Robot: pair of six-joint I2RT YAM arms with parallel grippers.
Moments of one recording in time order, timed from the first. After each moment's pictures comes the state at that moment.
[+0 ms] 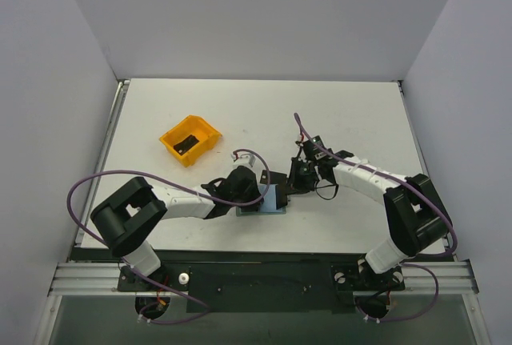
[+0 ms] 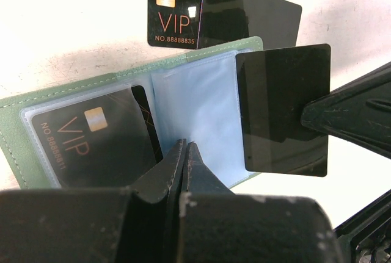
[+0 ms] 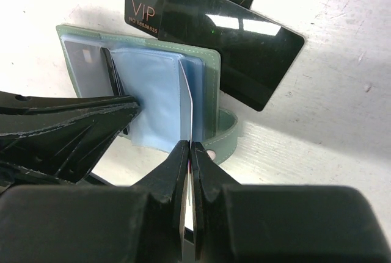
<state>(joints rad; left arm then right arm) -0.90 1.64 0.71 0.17 -0.12 -0.85 0.51 1.56 0.84 -0.36 -0.28 0.60</state>
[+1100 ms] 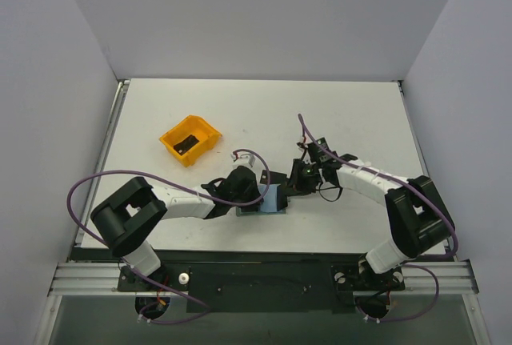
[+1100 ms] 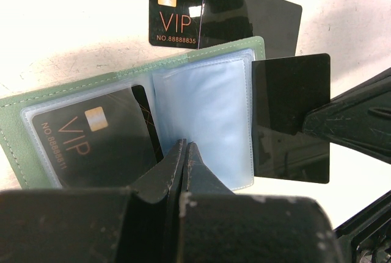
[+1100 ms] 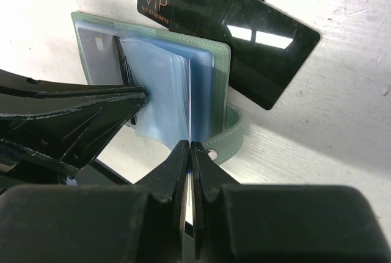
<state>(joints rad) -0.90 1.64 0.71 0.16 -0.12 -0.85 0.48 1.54 0.79 -0.30 -0.39 0.58</state>
